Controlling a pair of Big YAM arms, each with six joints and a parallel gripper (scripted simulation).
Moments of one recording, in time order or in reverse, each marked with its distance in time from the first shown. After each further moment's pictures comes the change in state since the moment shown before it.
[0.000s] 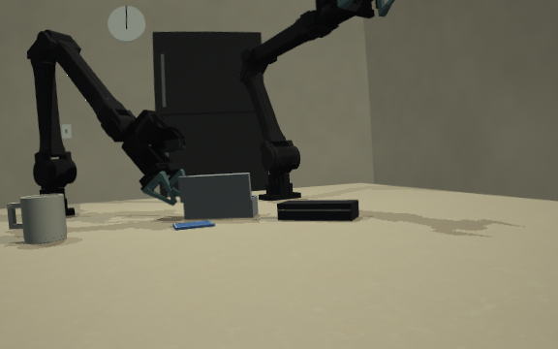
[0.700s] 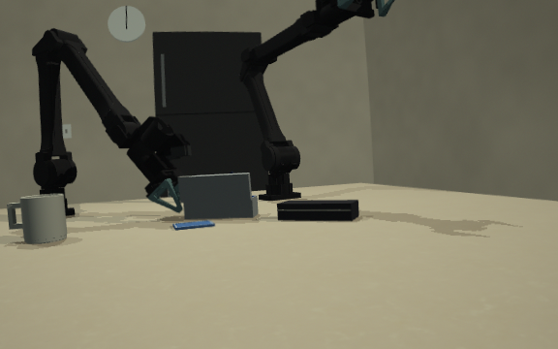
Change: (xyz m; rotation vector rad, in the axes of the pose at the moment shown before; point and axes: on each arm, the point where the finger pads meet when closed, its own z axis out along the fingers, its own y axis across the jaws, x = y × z) left arm 0.000 0.000 0.000 0.000 0.000 0.000; right arm 0.001 0.000 0.022 0.001 0.002 -0.001
